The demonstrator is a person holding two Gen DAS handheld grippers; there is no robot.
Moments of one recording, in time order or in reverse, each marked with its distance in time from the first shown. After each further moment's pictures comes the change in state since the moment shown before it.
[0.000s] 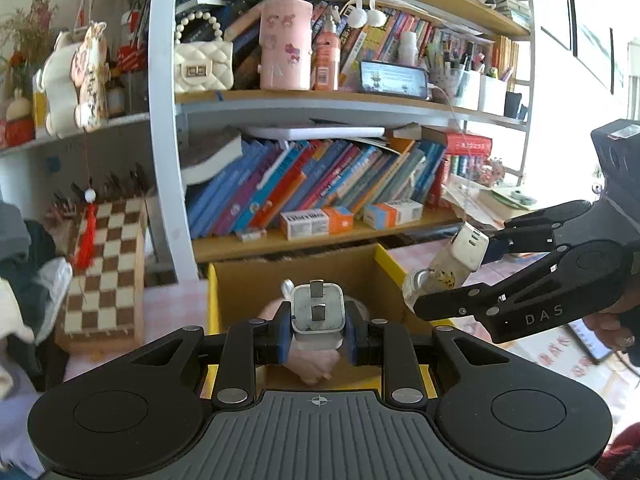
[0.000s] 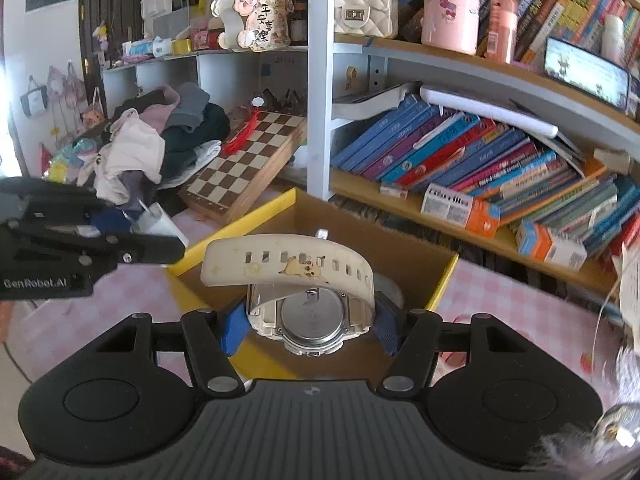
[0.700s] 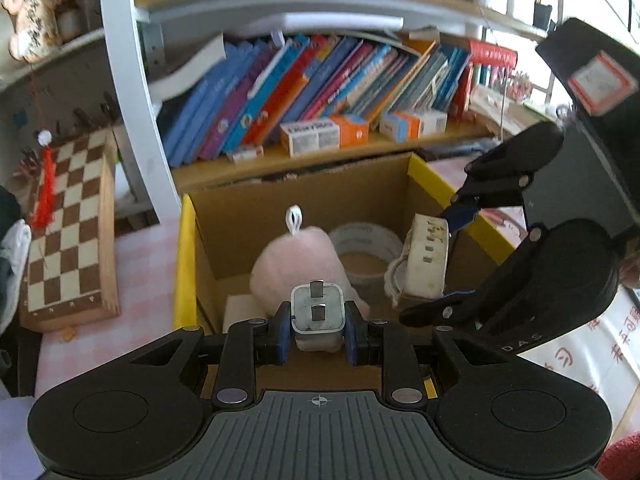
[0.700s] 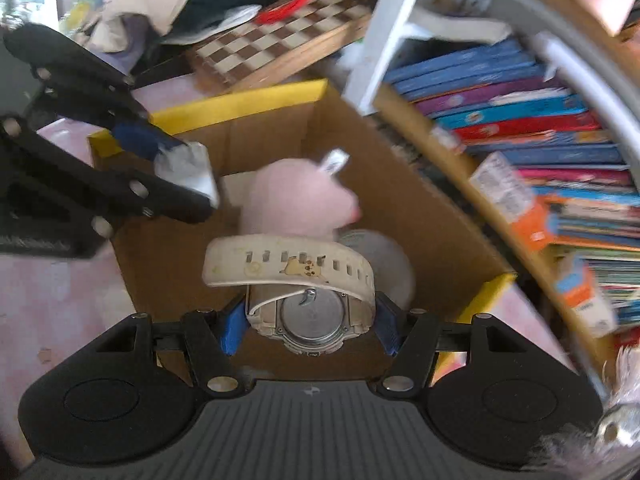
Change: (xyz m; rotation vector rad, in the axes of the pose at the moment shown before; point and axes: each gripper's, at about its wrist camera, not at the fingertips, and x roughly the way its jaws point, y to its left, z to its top) left arm 0.104 0.007 -0.016 0.048 0.264 0.005; right arm 0.123 -0.006 0.002 -0.341 0.318 0.055
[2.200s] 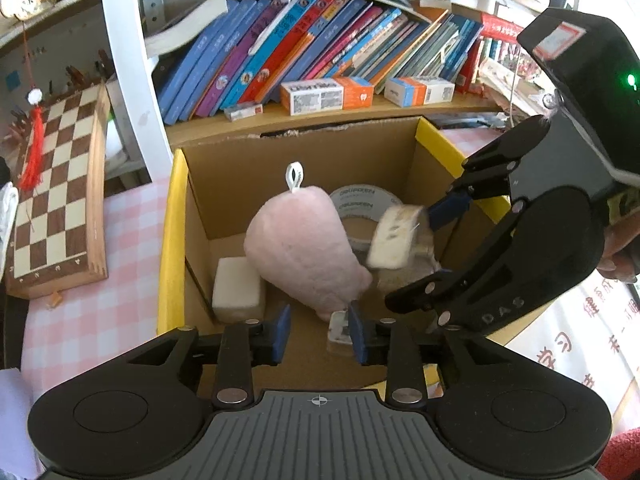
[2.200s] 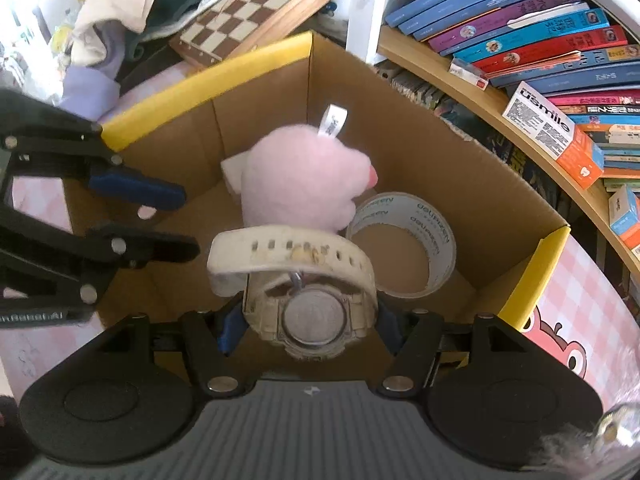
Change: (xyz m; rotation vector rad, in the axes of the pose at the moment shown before) left arm 0.012 0.005 -0.006 -0.044 0.094 -0.020; right arm 0.028 -0.022 0.006 0.173 0.089 0.122
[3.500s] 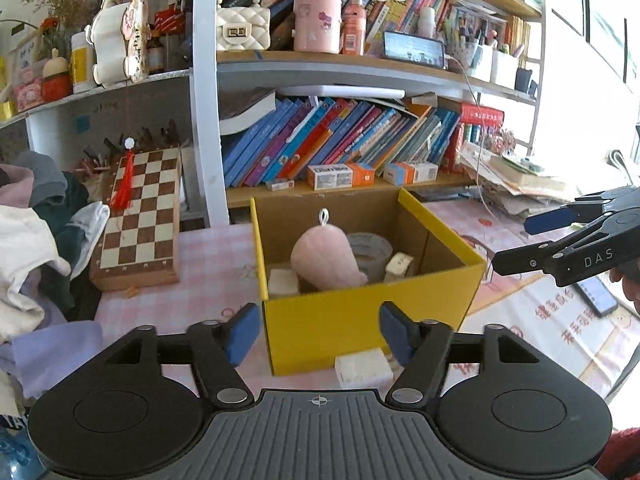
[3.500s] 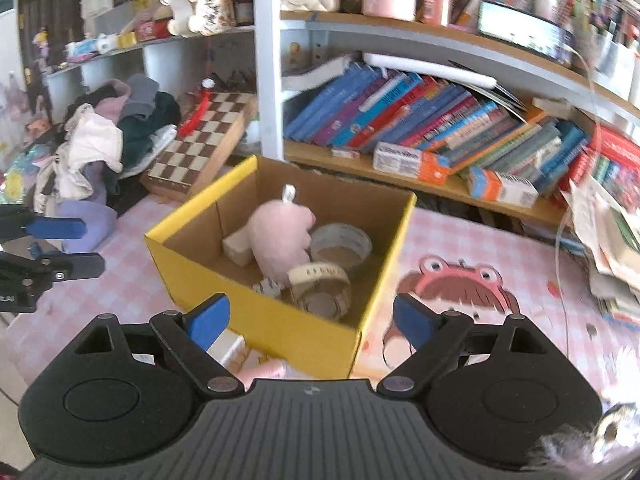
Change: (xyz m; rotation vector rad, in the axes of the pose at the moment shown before) left arm -0.142 0.013 -0.088 -0.026 -0.277 0.029; right arm -0.146 0.092 -0.110 0.330 -0.371 -0.280
